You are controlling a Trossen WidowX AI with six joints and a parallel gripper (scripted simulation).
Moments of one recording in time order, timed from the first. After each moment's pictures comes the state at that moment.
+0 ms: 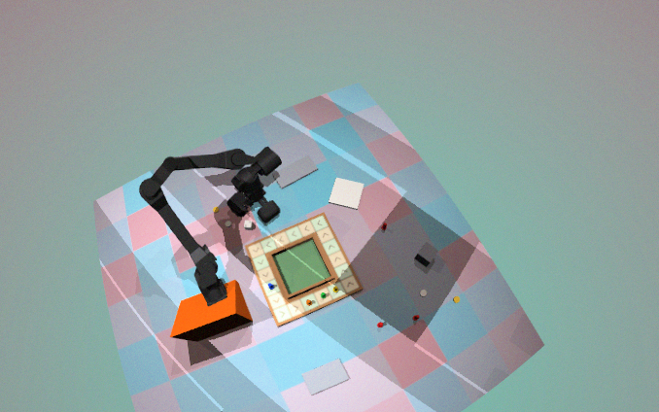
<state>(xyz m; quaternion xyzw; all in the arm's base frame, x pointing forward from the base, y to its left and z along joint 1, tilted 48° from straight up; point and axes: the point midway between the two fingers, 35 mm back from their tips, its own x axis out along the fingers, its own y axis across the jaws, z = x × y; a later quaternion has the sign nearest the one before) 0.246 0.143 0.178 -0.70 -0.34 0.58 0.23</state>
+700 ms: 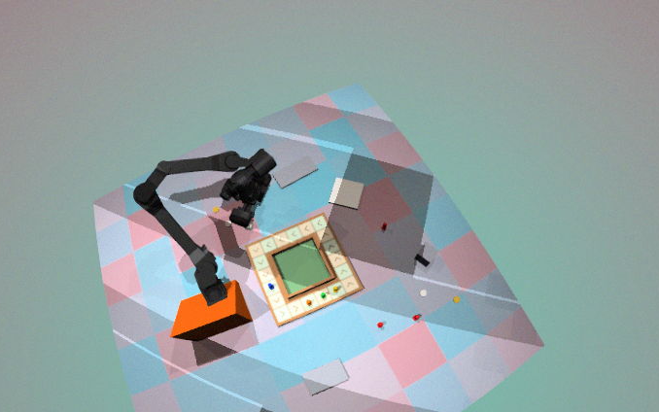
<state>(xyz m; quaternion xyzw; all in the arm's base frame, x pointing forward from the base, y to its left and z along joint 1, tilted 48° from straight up) 0.230 0.137 0.179 -0.49 0.01 0.67 0.56</state>
